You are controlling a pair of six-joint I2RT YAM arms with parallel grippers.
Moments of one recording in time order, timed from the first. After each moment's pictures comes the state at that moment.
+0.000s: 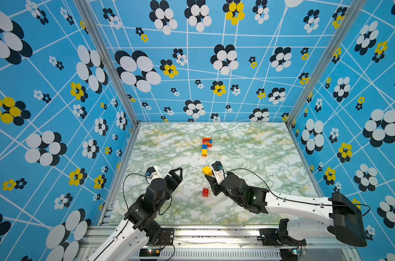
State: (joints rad) left arm -0.53 0.47 0.41 -0.35 -0.19 -1.19; right arm 1.15 1.29 0.82 0.03 0.36 0.16
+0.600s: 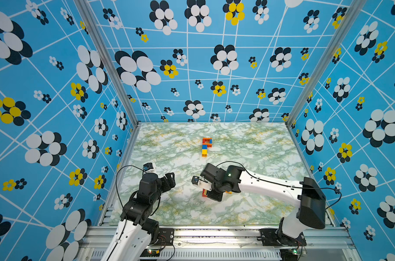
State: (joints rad) left arm -0.27 0.49 0.48 -0.55 -0.02 -0.60; right arm 1.10 1.71 1.38 -0.93 0.01 -0.25
